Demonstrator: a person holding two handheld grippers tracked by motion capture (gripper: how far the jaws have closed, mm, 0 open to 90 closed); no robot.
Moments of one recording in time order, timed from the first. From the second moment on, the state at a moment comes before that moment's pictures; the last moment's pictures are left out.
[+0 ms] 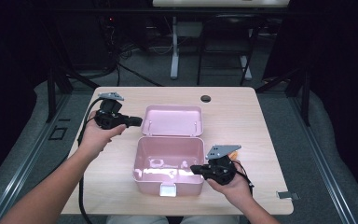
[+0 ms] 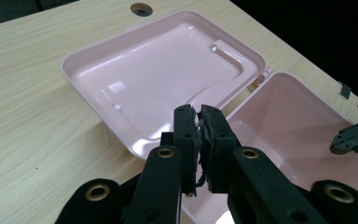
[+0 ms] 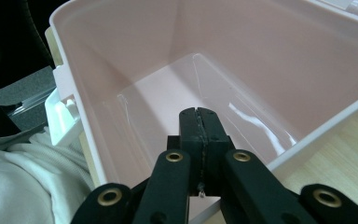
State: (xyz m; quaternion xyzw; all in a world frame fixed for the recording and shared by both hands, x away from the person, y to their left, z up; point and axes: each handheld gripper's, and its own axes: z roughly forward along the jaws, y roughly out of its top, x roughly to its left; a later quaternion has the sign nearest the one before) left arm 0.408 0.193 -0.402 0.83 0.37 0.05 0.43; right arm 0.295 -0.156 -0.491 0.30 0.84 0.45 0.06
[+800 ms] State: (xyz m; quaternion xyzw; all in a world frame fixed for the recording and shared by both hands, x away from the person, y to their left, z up) left arm 0.393 0.225 -0.436 0.80 0.40 0.06 0.44; right arm 0.302 -0.174 -0.458 0.31 0.82 0.47 0.09
